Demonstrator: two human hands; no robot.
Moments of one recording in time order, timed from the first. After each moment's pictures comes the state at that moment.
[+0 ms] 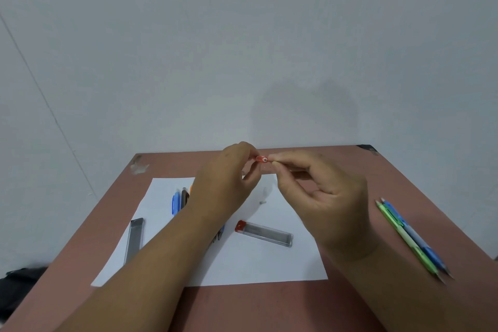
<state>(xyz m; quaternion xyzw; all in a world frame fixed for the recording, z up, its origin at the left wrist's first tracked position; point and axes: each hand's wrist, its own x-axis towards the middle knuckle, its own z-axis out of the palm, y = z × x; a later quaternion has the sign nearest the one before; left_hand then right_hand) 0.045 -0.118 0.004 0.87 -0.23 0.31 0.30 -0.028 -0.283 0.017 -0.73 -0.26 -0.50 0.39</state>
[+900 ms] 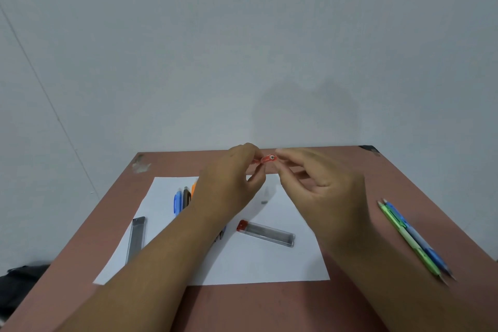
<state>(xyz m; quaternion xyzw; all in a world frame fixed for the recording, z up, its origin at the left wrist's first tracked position) 0.045 -0.120 0.001 0.86 -0.25 0.32 0.31 -0.020 -0.284 0.015 -0.76 -0.21 -0.50 0.35</state>
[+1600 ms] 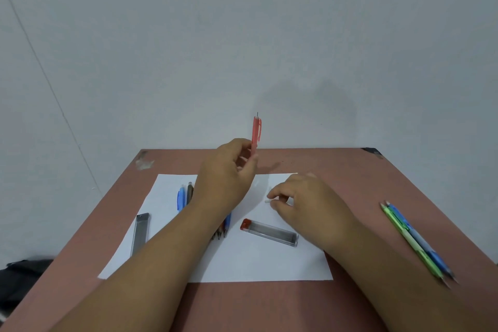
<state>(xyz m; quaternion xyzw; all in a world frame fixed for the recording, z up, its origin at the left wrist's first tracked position) 0.053 -0.113 0.003 0.86 -0.16 0.27 0.41 0.003 -0.291 -0.006 -0.96 -0.13 -0.12 0.21</state>
